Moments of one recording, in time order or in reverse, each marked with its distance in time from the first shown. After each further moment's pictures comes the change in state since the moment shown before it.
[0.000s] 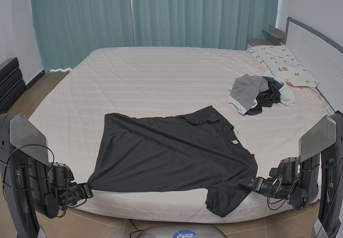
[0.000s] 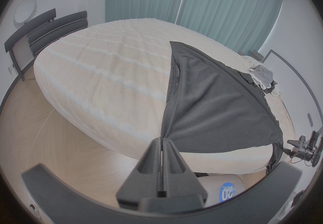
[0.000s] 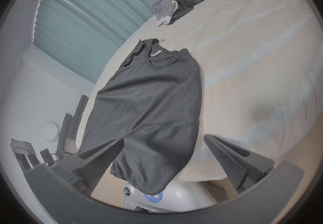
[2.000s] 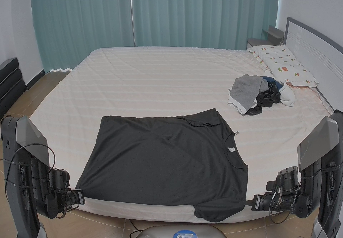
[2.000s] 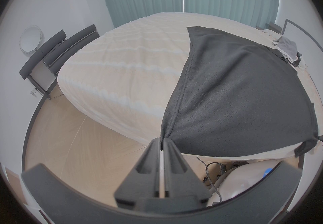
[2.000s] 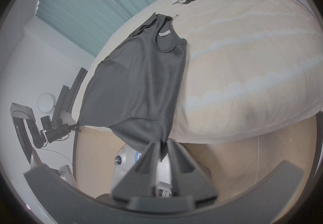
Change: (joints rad) left arm 0.075 0.093 0.005 0.011 0.203 0.214; right arm 0.100 -0.045 0.164 0.050 -0.001 -0.137
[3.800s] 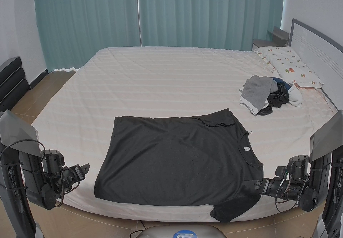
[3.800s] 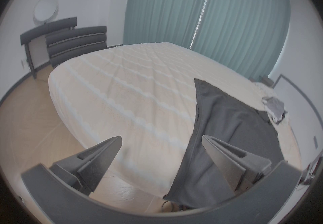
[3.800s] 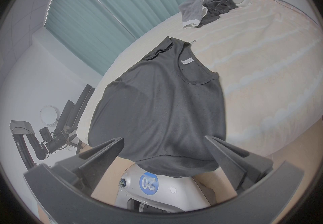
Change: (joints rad) left arm -0.014 -0.166 -0.117 -0.001 -0.107 -0.246; right arm -0.098 -0.098 -0.043 -0.050 0.003 0.013
